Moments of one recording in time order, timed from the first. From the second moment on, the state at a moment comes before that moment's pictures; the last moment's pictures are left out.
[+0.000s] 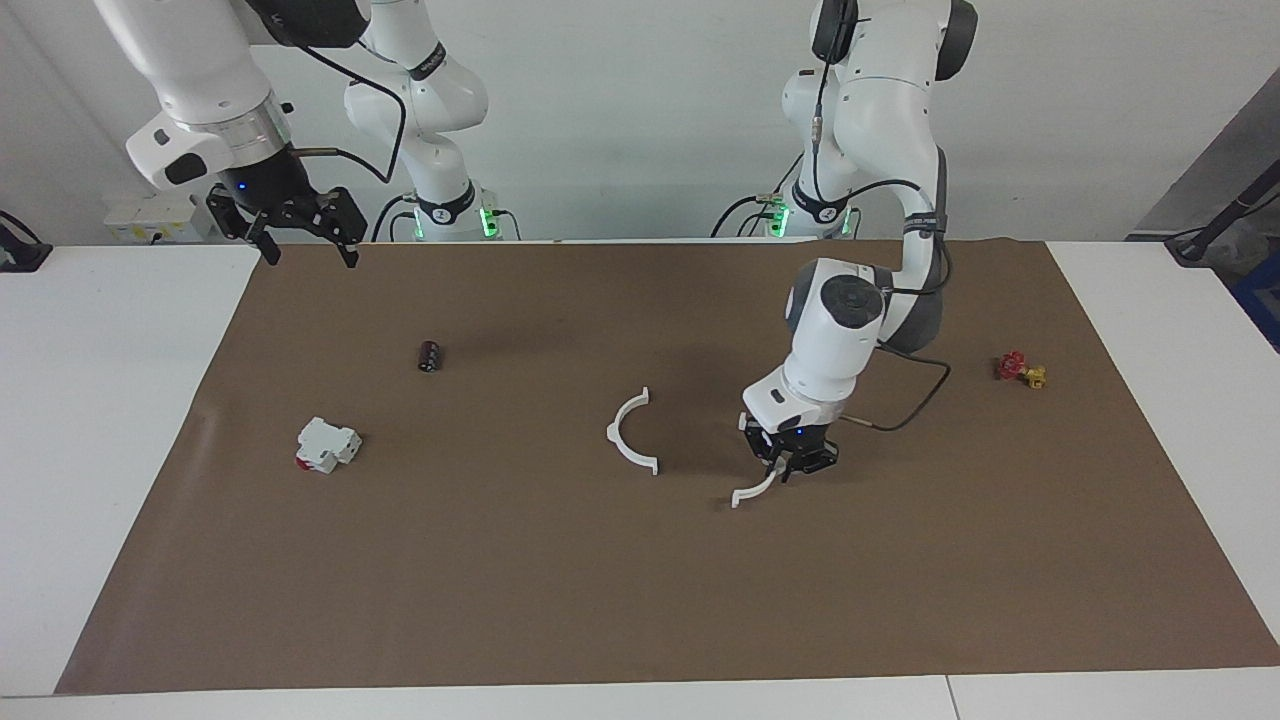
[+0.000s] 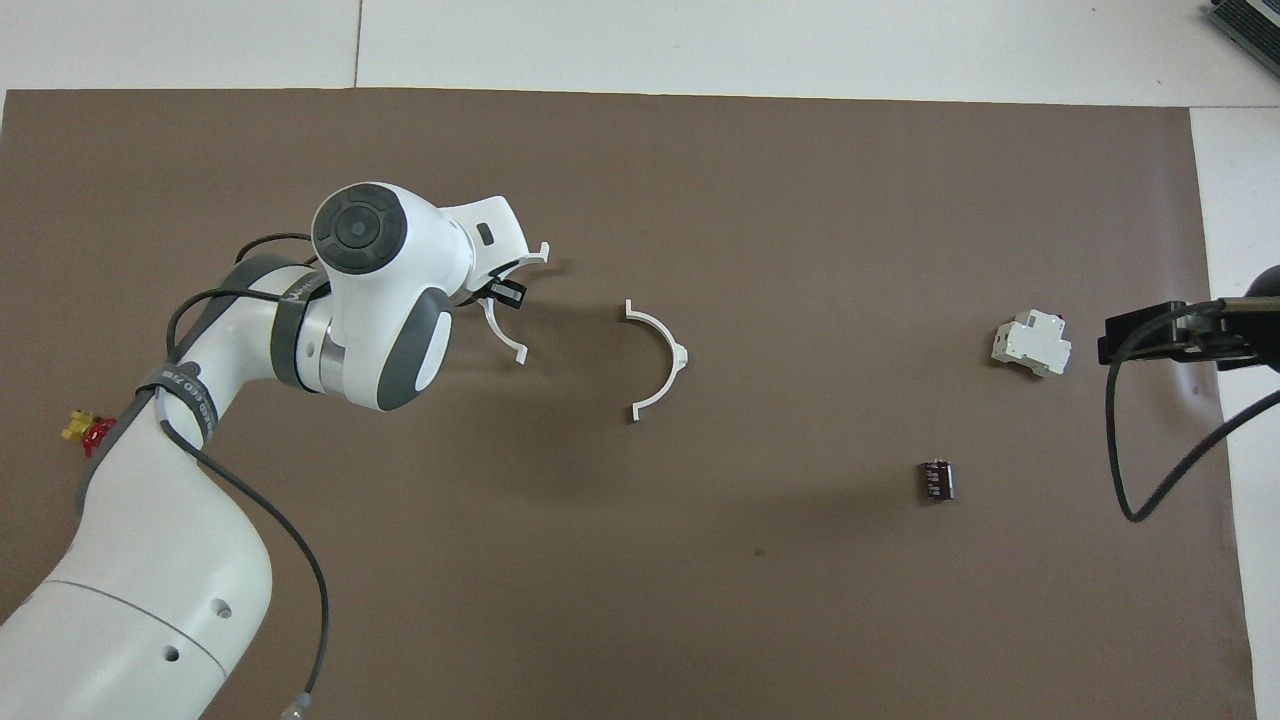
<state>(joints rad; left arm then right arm) -0.39 0.46 -0.03 -1.75 -0.02 2.38 0.04 0.12 -0.08 -0.11 -1.65 -0.02 1.57 0.08</state>
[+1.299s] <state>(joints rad) -0.56 0.46 -0.02 -1.80 0.02 2.38 -0.33 0.12 -0.08 -0.11 -1.65 -0.02 1.57 0.08</state>
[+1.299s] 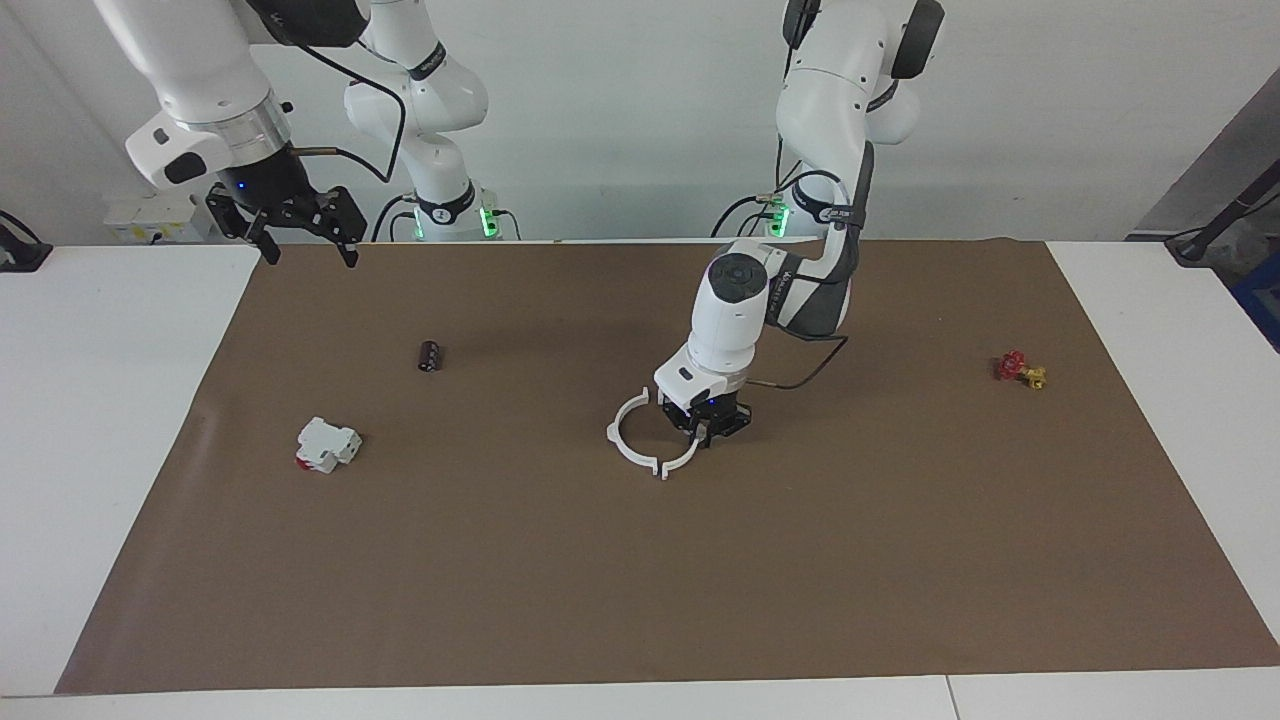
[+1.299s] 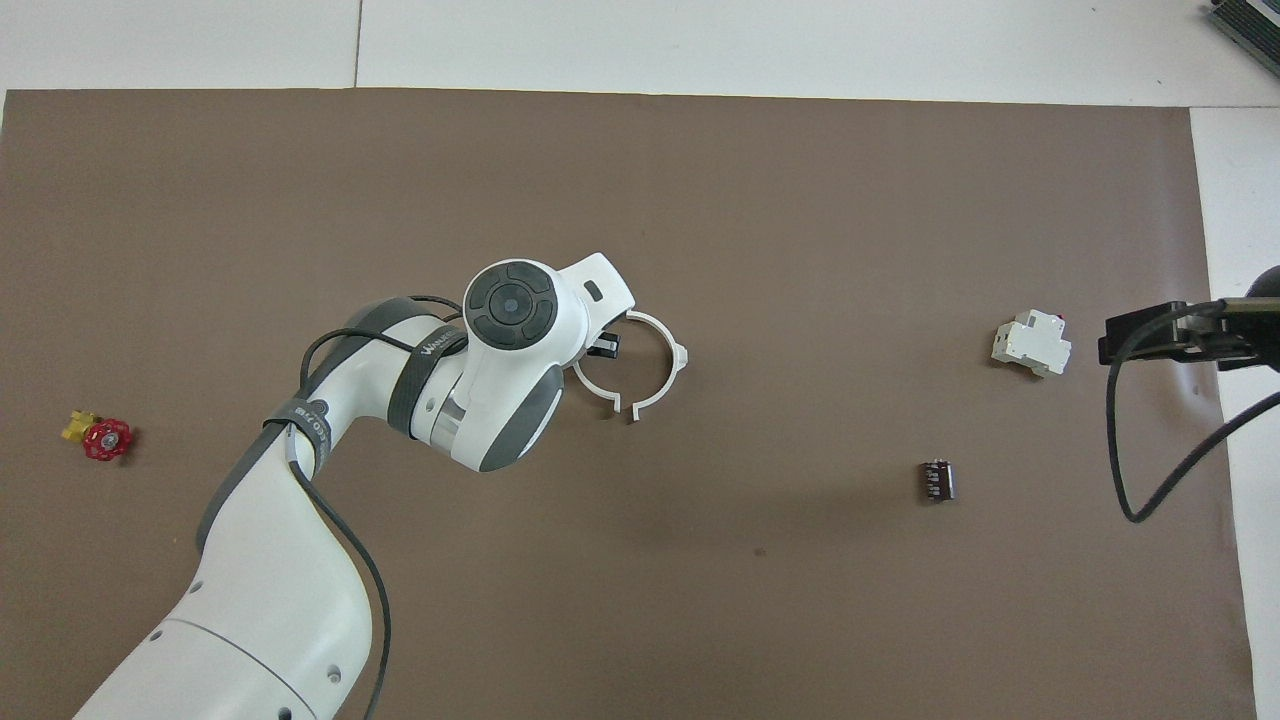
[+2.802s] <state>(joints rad) -0.57 0.45 -0.02 -1.84 0.02 2.43 -0.38 0.12 -0.08 -0.11 -1.65 -0.02 1.57 0.08</state>
